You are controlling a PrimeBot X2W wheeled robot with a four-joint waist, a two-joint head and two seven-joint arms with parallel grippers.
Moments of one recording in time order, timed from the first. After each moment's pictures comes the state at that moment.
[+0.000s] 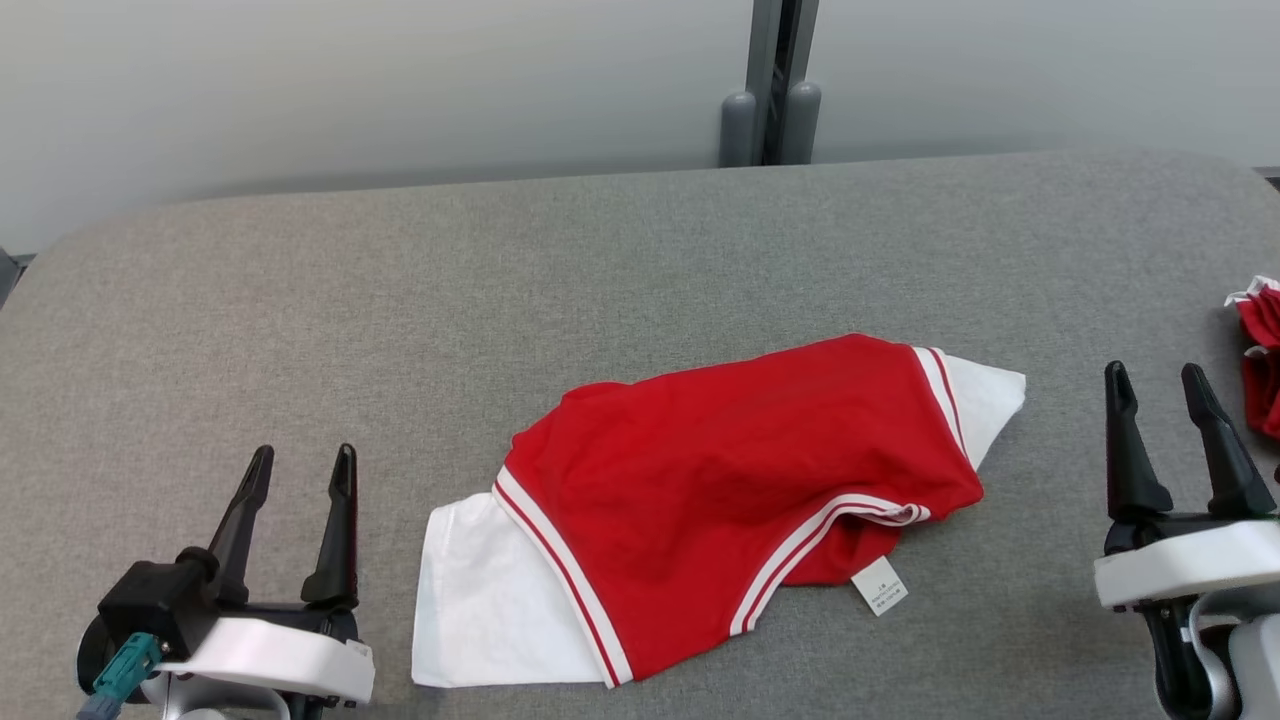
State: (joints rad) left arm -0.05 0.25 -0.19 0.12 -0.46 0.06 -0.26; right arm -0.20 -0.19 -0.01 0.29 0.40 0.13 -0.26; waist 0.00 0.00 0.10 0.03
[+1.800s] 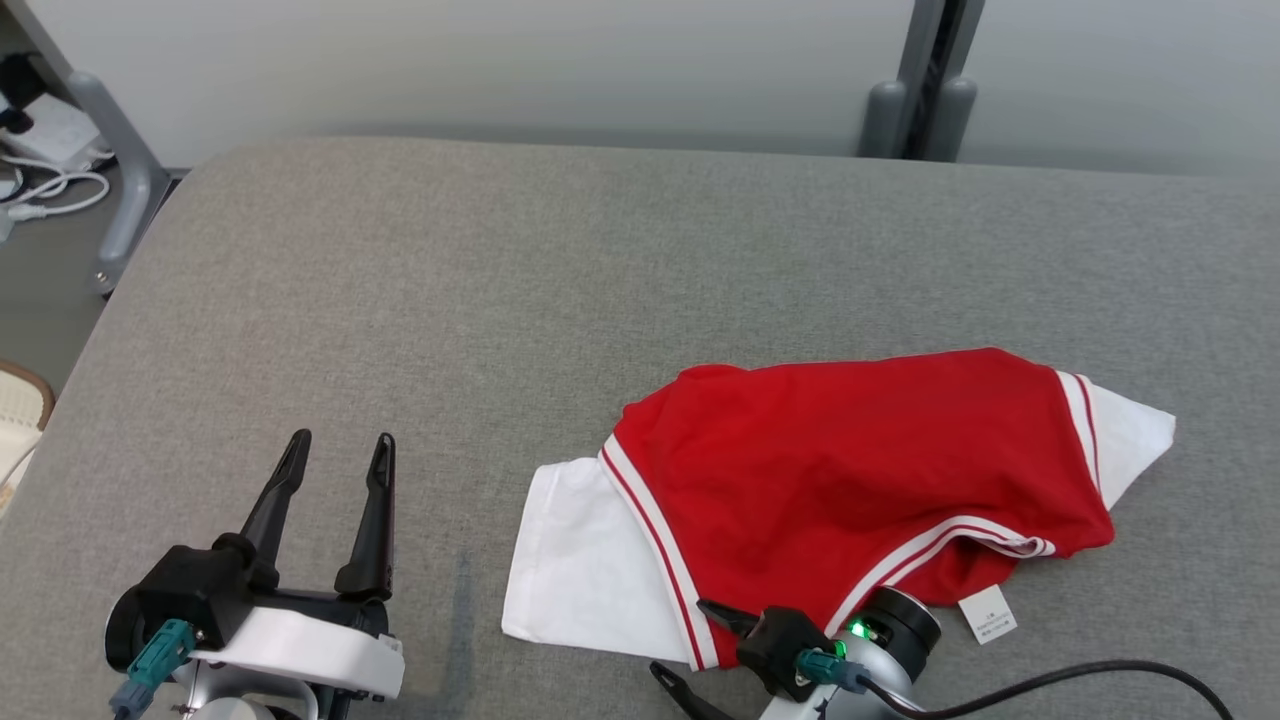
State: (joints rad) left arm -0.05 0.26 -0.24 0.06 -0.44 0.08 -0.23; right arm -0.29 -0.14 0.81 0.38 0.23 0.13 0.01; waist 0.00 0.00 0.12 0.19
